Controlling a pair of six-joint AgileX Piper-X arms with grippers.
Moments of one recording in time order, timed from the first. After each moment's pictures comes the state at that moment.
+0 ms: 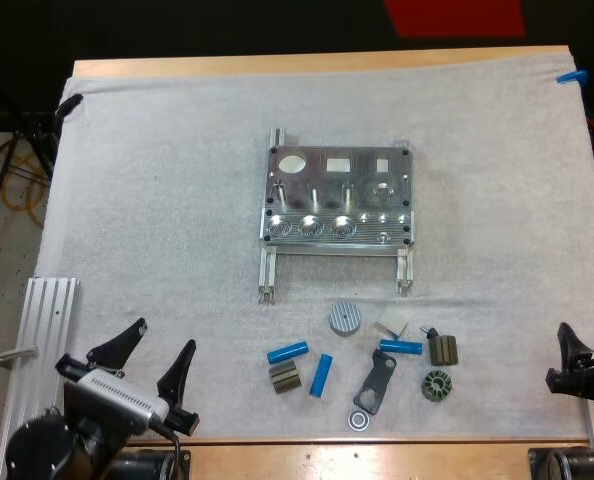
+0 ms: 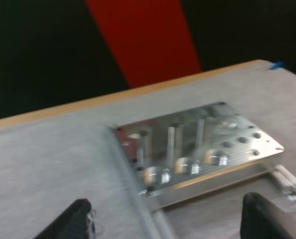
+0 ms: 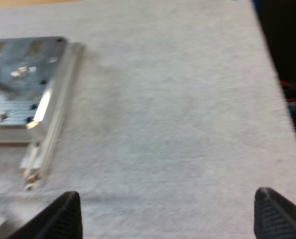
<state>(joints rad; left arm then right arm) -0.05 0.03 -0.61 0.93 0.37 -1.69 0.03 0.17 -0.65 1.10 -0.04 -1.83</state>
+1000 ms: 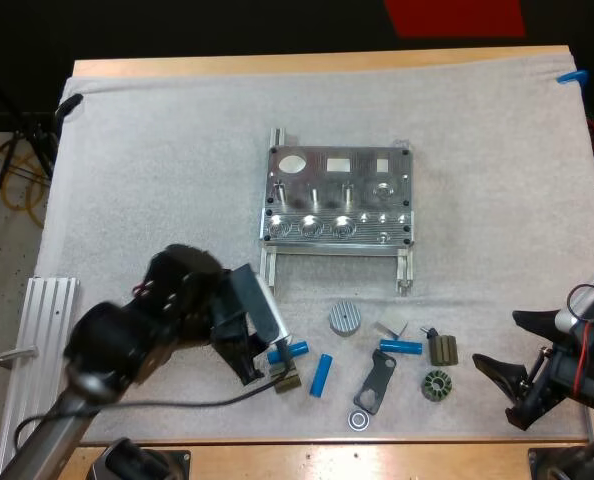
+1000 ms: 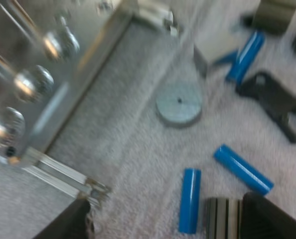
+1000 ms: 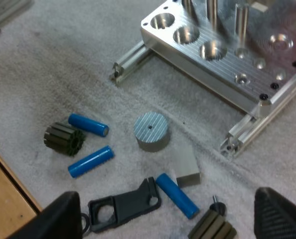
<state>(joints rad) -0.56 0.92 -0.92 1.10 0.25 -1.28 0.51 0.49 -0.86 1.12 -0.28 -1.94</state>
